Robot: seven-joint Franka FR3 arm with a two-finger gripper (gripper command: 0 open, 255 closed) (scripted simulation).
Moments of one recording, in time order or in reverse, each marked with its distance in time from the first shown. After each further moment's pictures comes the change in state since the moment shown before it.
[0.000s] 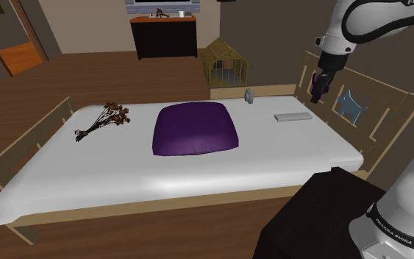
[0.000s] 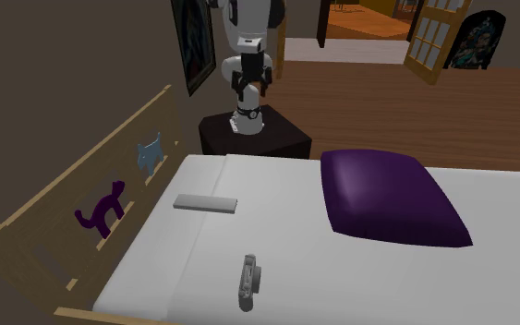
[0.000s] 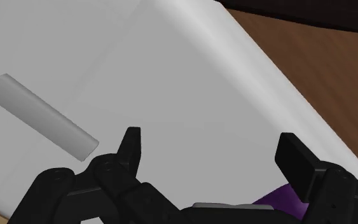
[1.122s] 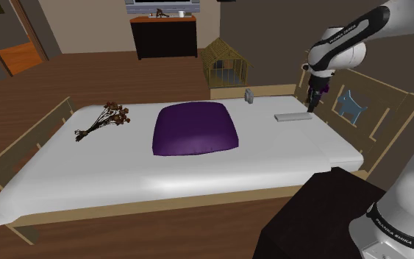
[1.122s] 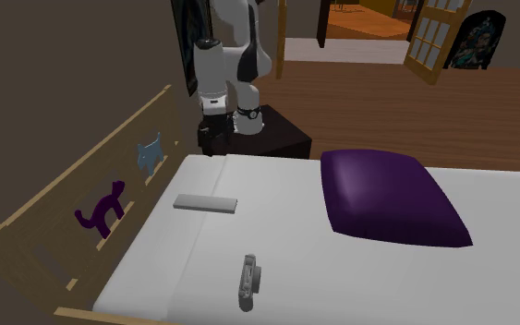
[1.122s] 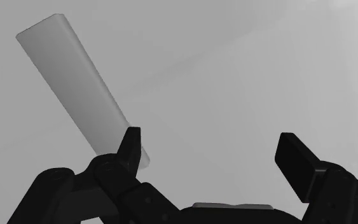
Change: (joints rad) arm 0.102 0.623 -0.418 0.215 0.192 0.394 -0.813
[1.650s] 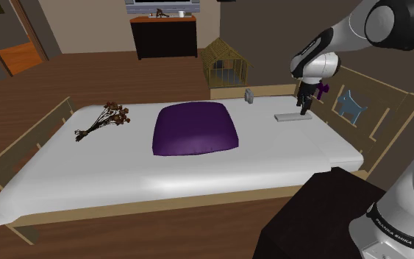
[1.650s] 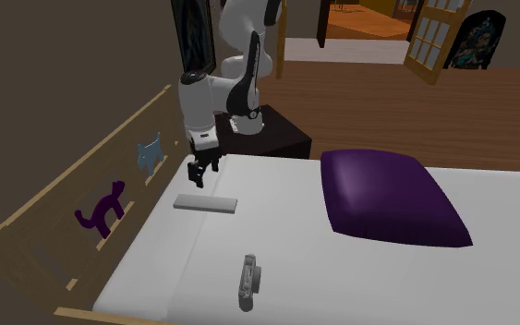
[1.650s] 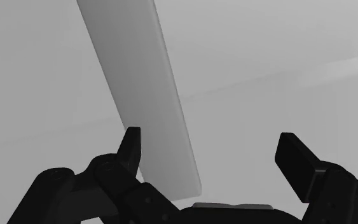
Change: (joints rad) arm -0.141 0.408 0.082 0.276 0.336 0.028 -0.440
